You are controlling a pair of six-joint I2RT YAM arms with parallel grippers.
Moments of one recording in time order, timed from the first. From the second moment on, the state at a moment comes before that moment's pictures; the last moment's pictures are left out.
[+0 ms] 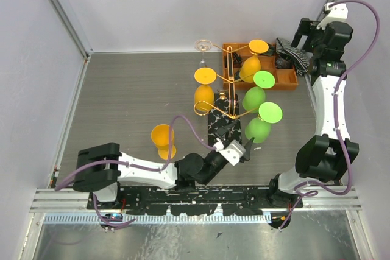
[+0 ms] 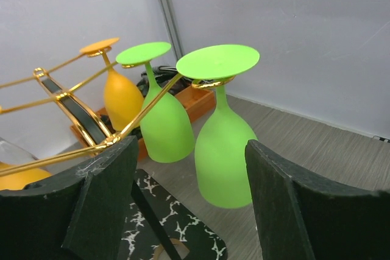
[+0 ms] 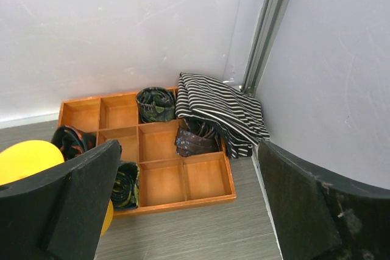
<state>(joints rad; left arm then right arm) -1.50 1.68 0.92 1.12 -0.65 0.41 -0.25 1.53 1.57 -0.19 -0.08 -0.01</state>
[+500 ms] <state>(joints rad) -1.49 1.47 0.96 1.03 -0.66 0.50 -0.25 1.45 1.69 -0.25 -0.11 0.10</state>
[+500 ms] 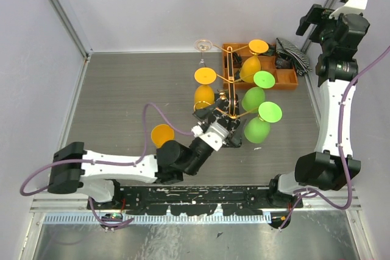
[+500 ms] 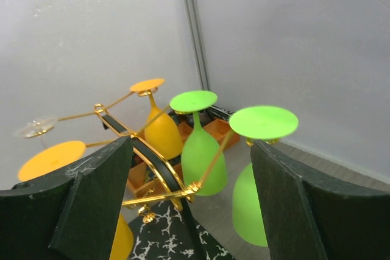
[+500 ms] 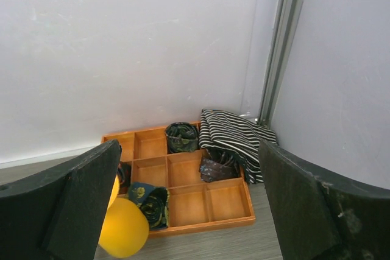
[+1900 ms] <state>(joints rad) -0.76 1.08 1.22 -0.77 -0.37 -0.24 0.19 1.59 2.00 -0.62 -0.12 0.21</state>
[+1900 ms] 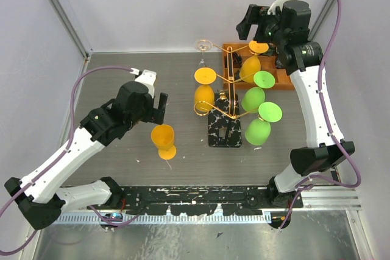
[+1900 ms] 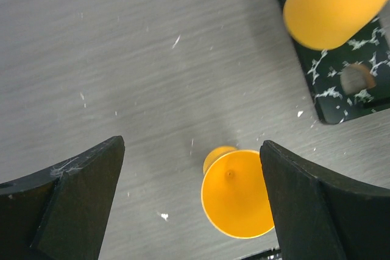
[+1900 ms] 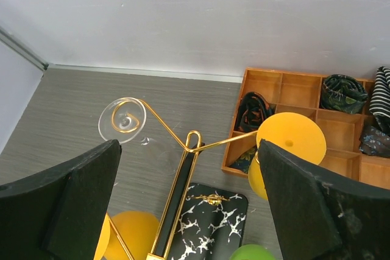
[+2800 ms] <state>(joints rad) -0.66 1.17 1.16 -0.95 -0.11 -0.27 0.19 1.58 1.98 -0.61 -0.07 0.17</state>
